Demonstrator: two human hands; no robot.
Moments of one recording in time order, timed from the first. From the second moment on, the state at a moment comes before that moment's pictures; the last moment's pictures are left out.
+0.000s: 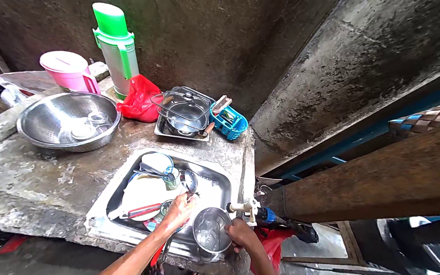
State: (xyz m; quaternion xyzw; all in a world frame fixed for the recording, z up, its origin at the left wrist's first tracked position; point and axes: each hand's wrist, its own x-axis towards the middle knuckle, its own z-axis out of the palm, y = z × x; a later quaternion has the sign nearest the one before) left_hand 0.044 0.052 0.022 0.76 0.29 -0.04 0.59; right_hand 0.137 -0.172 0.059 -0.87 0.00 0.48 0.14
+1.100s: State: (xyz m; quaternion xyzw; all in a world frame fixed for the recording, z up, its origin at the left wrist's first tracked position) left_hand 0.056 -0.056 -0.018 0.38 0.39 -0.08 0.83; right_hand 0.115 -0.155 0.072 -0.98 0.02 0.18 0.04
